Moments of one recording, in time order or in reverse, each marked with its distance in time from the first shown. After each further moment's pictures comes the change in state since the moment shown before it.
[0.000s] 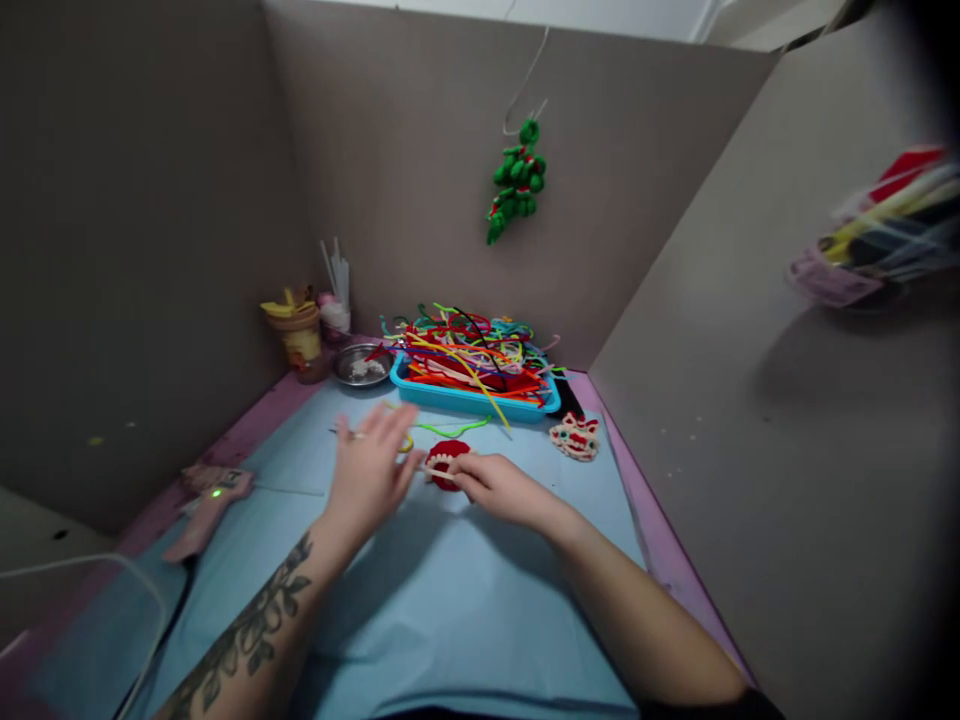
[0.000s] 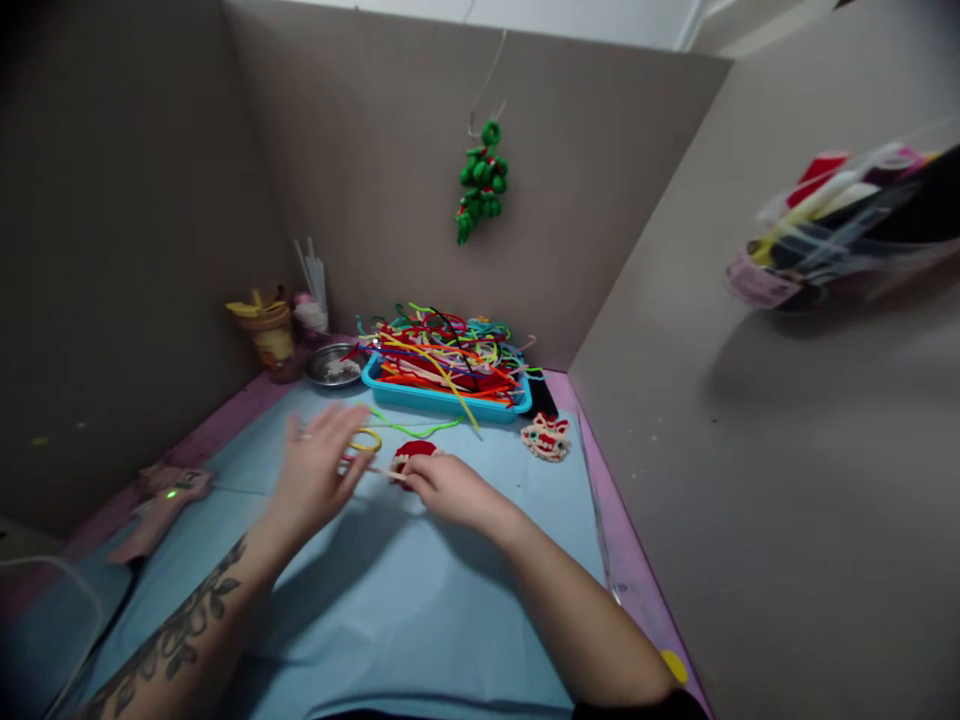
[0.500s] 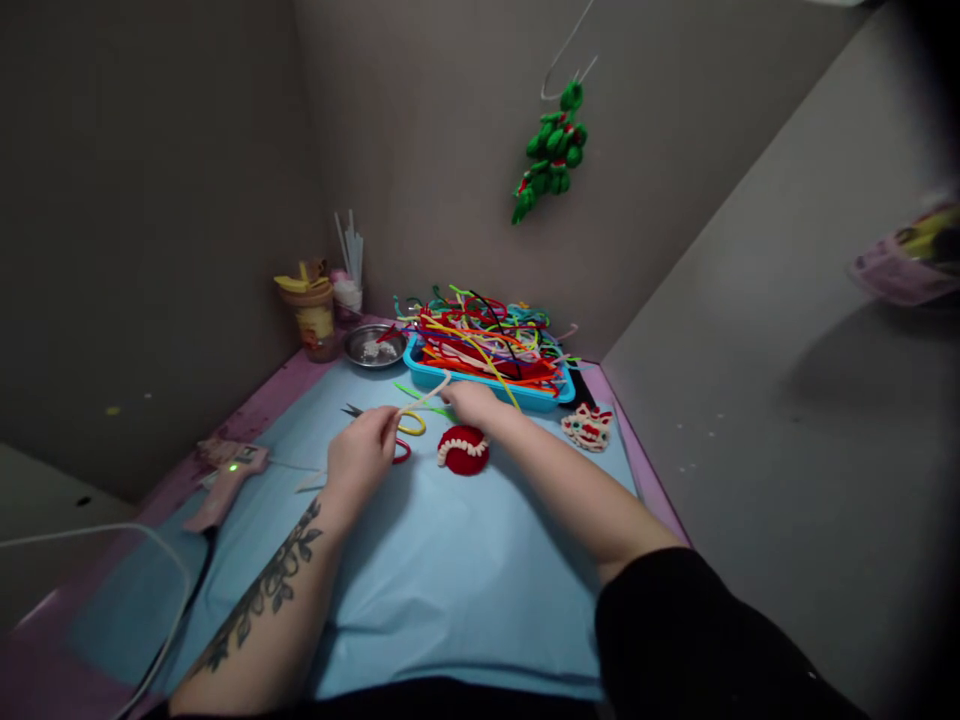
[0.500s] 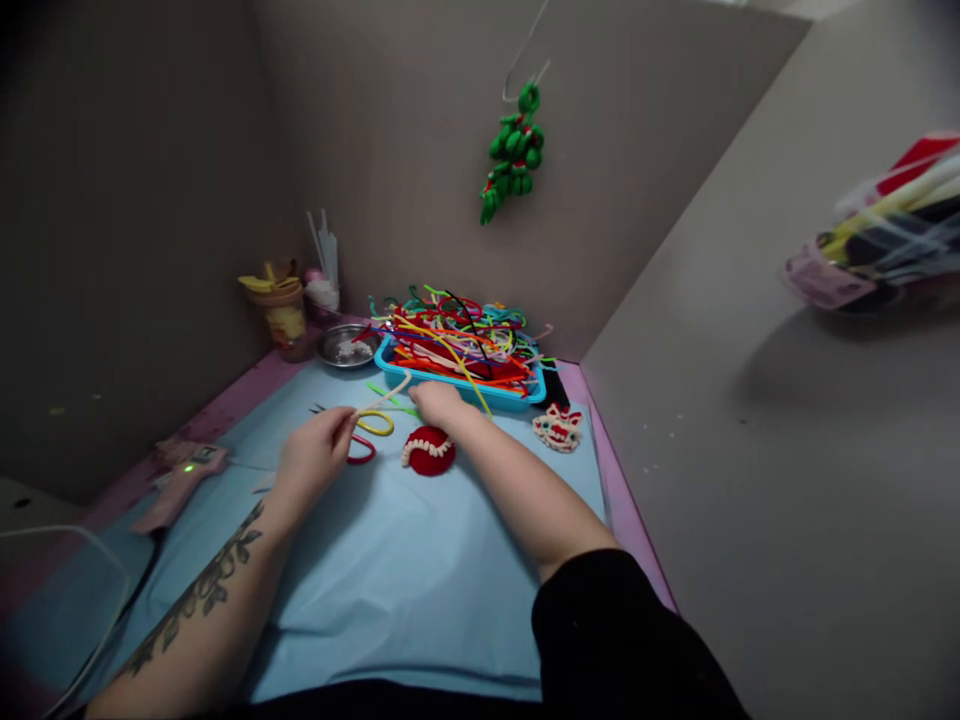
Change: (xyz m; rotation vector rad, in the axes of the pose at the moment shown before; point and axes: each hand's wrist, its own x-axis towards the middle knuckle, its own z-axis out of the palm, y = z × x) left_hand 0.010 -0.042 -0.023 0.380 0.091 0.006; right_hand 0.129 0.065 0.000 -0.571 -0.105 0.165
